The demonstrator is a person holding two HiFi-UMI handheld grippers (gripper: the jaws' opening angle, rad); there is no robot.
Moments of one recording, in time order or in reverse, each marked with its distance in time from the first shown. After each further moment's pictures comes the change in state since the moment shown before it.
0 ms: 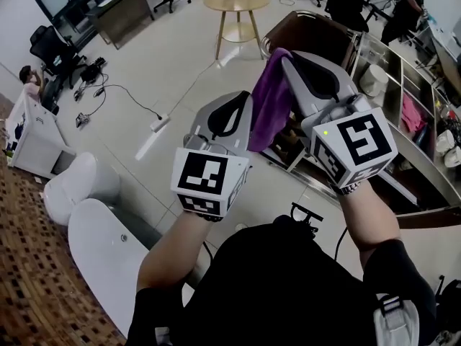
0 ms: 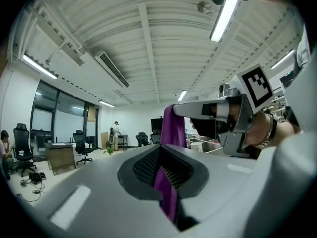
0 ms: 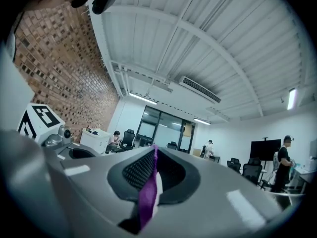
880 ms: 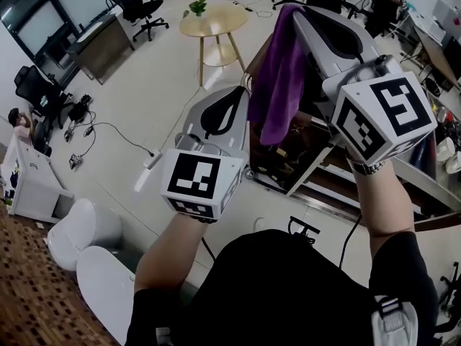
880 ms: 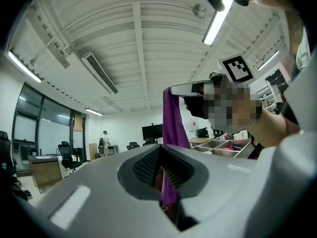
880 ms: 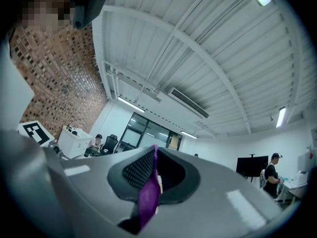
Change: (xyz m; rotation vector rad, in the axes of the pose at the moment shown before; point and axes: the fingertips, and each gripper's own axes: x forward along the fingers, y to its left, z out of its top) left arm 0.098 0.038 0.064 0.039 -0.091 -0.121; right arm 0.053 -0.113 0.107 -0.057 -0.066 -0.129
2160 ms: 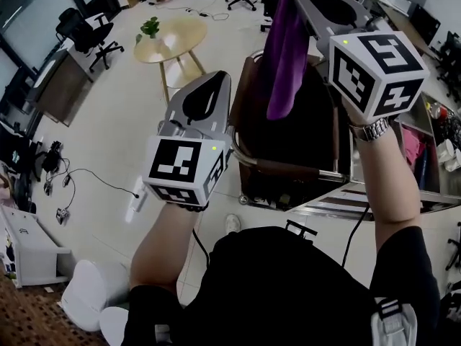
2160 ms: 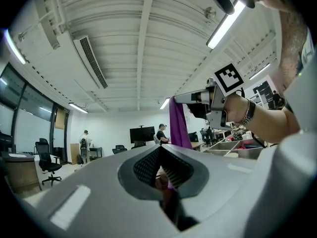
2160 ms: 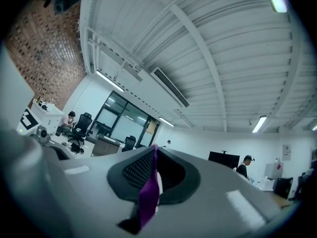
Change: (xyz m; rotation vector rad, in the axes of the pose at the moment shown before) left arm 0.203 0.147 0.019 -0.095 -0.015 -0.153; right arm 0.182 -0.193 -0.024 -0.044 0.211 -0.233
